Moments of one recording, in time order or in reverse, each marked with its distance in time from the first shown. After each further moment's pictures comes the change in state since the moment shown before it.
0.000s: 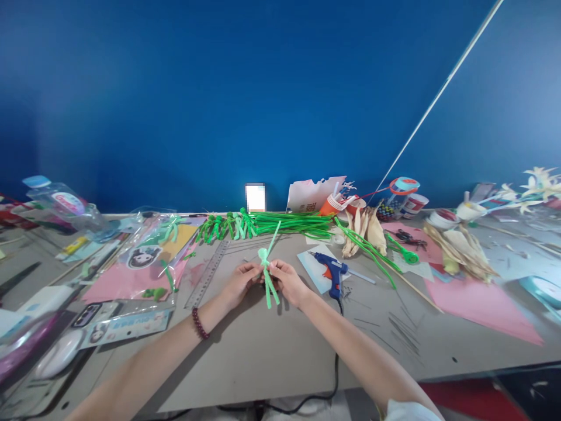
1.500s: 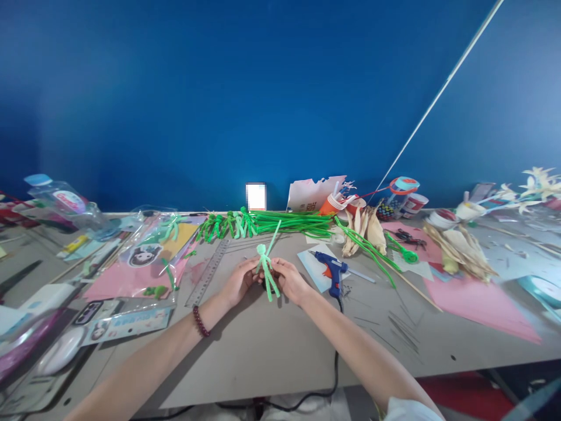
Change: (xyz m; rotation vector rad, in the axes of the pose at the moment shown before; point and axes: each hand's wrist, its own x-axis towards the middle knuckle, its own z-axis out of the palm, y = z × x) left_hand -0.002 0.007 0.004 -0.102 -0.087 -0.009; right_hand 0.001 -0.004 -0.001 0.030 -0.050 -0.009
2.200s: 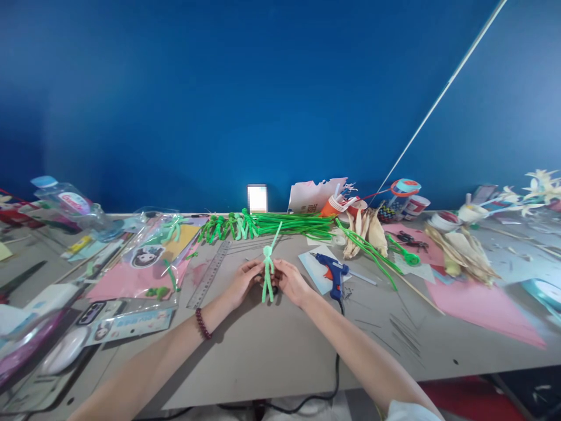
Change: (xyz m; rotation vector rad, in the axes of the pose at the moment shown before) left_hand 0.004 -0.010 -0.008 0.151 0.075 0.064; right_hand 0.004 0.004 -0.006 0.106 0.081 0.016
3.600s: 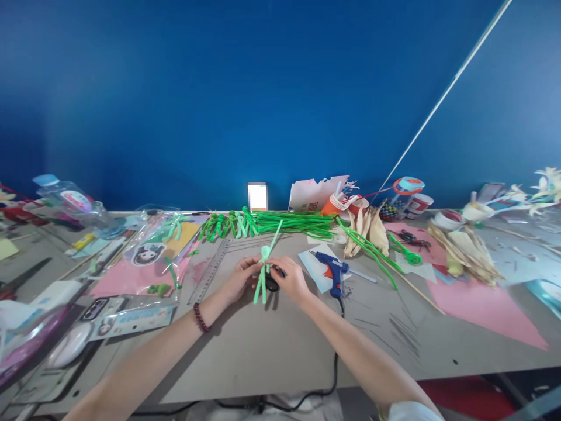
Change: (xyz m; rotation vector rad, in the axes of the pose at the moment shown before) left_hand -0.004 0.014 0.002 0.035 -0.030 -0.059; right_hand -0.003 -0.002 -0.012 -1.078 0.020 -0.687
